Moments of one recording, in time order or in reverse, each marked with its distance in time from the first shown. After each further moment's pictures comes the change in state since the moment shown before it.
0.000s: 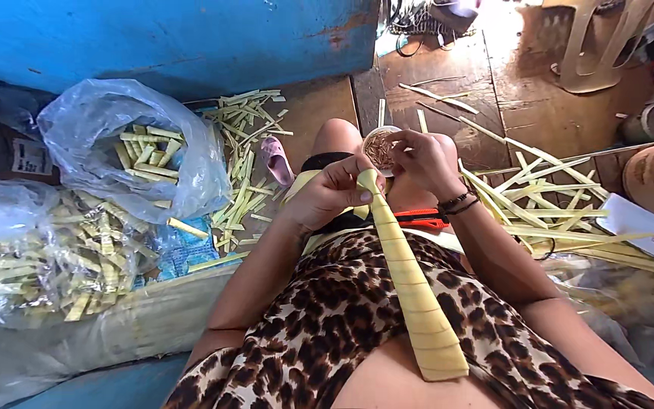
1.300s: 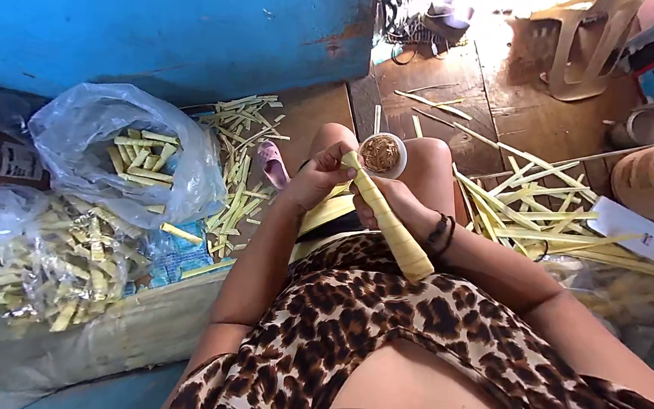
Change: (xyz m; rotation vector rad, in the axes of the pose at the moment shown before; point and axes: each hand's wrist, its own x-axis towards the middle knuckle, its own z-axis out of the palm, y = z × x) left_hand 0.013 -0.019 -0.048 0.220 0.162 0.000; right_hand -0.055 -0.048 0.051 0.947 -0.324 0.474
